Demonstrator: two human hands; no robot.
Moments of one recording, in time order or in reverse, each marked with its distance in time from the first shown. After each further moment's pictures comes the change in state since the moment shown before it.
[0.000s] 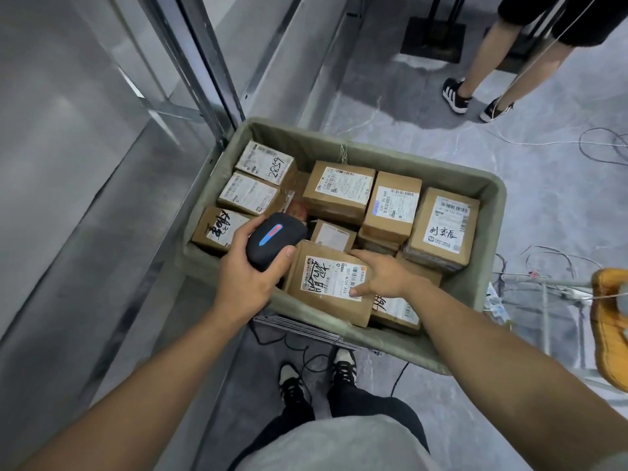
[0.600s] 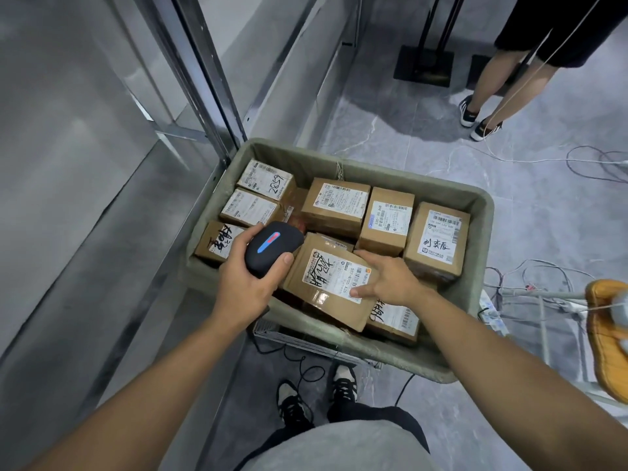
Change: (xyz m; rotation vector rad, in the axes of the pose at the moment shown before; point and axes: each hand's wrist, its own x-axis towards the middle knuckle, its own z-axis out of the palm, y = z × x) left_hand -0.001 0.008 -0.005 -0.025 0.003 0.038; right_hand -0.030 -0.010 -0.017 0.123 0.183 -0.042
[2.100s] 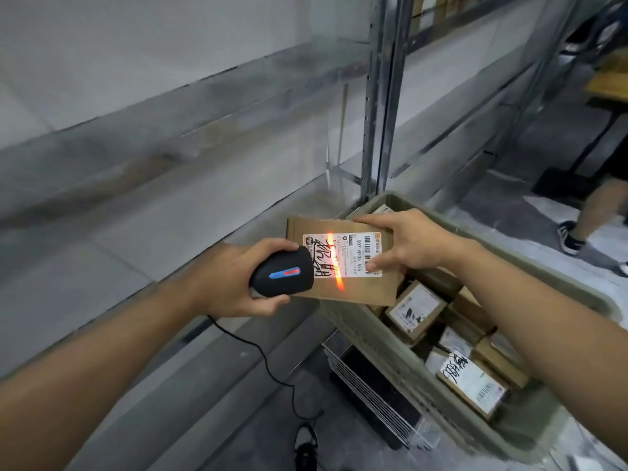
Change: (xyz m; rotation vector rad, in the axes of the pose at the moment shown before) left_hand -0.156 0.080 -0.204 0.994 -0.035 0.511; right_hand -0.077 -0.260 -0.033 -0.446 -0.116 -0.807
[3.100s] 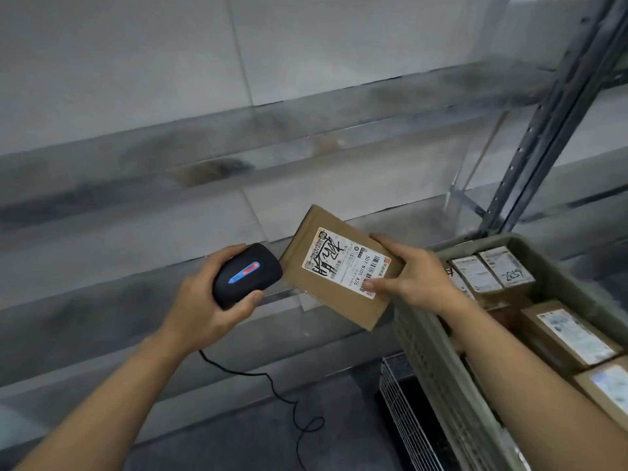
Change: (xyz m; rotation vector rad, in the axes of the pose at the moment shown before) left_hand -0.193 0.051 -0.031 -0.207 0.627 -0.695; right_hand 0.051 -0.103 0.097 0.374 -0.018 -0.202
